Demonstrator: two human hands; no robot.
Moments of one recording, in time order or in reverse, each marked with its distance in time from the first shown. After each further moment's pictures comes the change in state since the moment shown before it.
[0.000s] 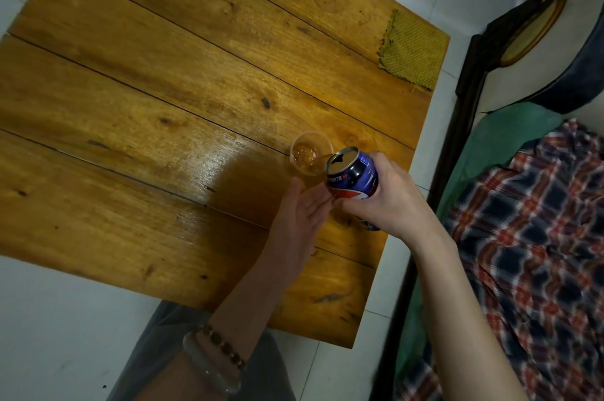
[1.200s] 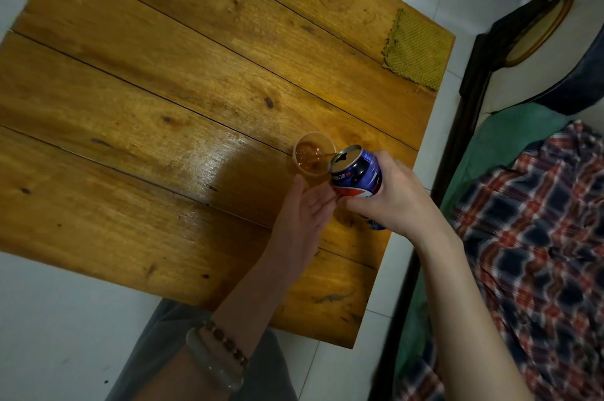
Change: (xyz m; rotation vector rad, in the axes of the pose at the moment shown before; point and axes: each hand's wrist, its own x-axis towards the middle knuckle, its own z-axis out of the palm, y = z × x) left_hand 0.002 0.003 0.004 -0.011 0.037 -0.029; right_hand 0.001 -0.010 -0.009 -0.060 -0.029 0.037
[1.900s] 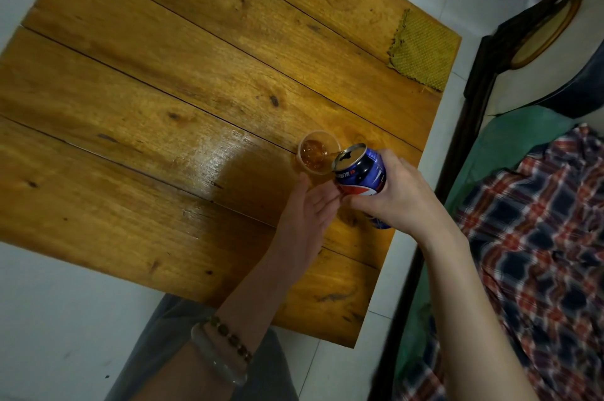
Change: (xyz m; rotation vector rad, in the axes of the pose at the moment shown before) left_hand -0.002 0.001 0.002 0.006 -0.006 0.016; right_hand 0.001 -0.002 -0.002 -0.013 -0.016 -0.003
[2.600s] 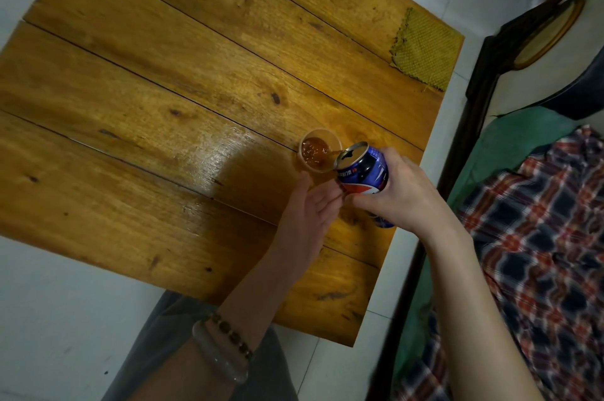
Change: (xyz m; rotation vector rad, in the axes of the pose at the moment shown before) left_hand 0.000 -0.002 0.000 -0.018 -0.003 -0.039; right_hand 0.000 -0.001 -0.004 -0.009 -0.037 0.024
